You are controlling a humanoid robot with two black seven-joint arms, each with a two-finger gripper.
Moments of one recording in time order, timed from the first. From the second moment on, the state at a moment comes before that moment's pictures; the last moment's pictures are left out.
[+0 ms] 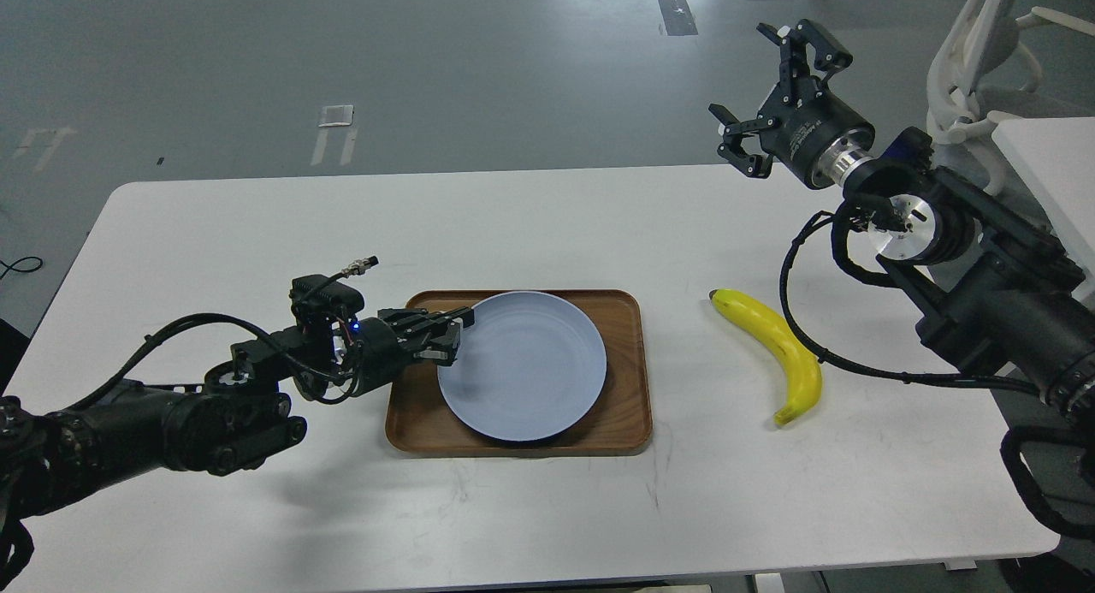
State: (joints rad) left arm -0.88 0.27 0.24 -0.73 1.21 0.30 -0.49; right arm 0.88 -0.34 0.72 0.78 -0.06 0.23 0.10
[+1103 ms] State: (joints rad) left arm -0.99 0.40 -0.61 -0.79 0.04 -0.20 -0.11; right arm 1.03 -0.72 -0.14 1.08 -1.56 0.12 0.27
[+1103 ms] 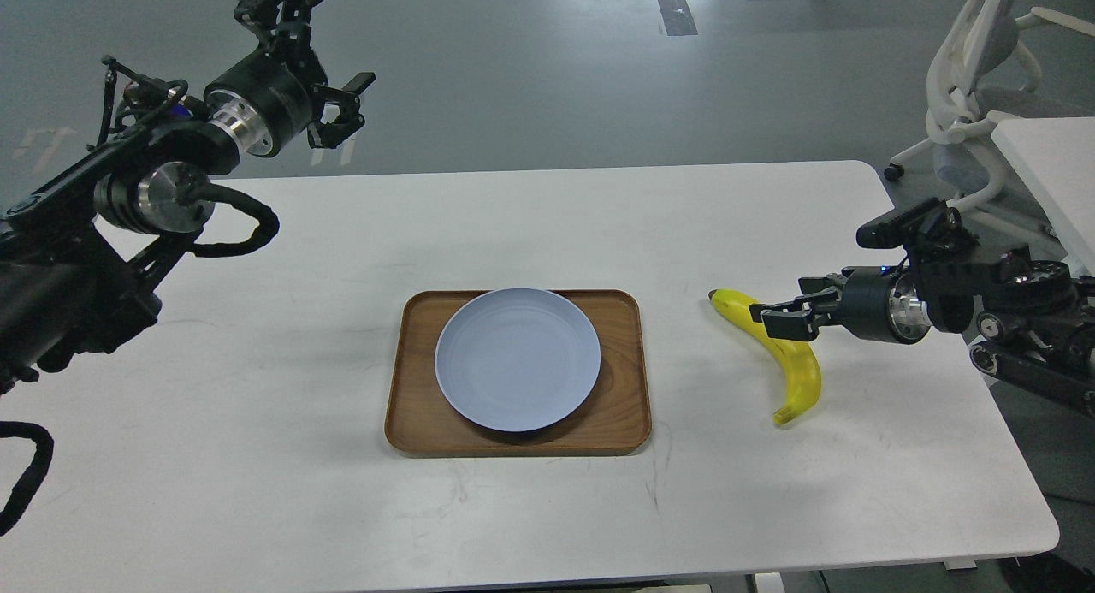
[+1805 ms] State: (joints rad) left arm -0.94 0.40 -0.66 -0.79 0.05 -0.20 -0.16; right arm 0.98 -0.59 -0.25 0.95 -1.57 0.05 0.27
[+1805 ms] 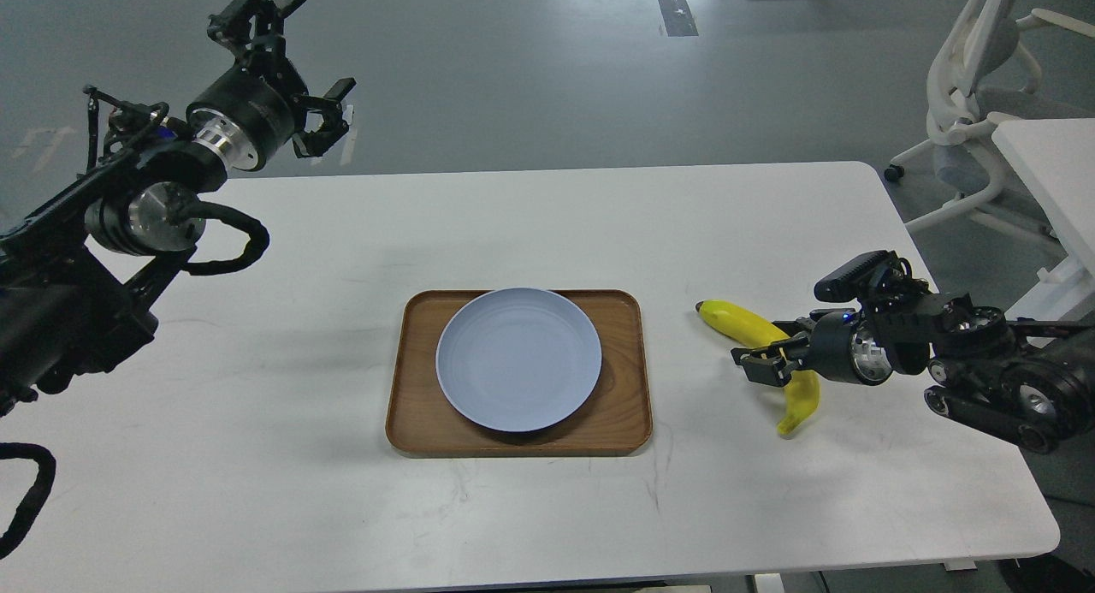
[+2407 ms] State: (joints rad) left arm -0.94 0.41 -0.65 -0.79 0.05 -0.19 -0.16; right arm 1.22 -0.18 -0.30 0.83 -1.55 0.04 0.35
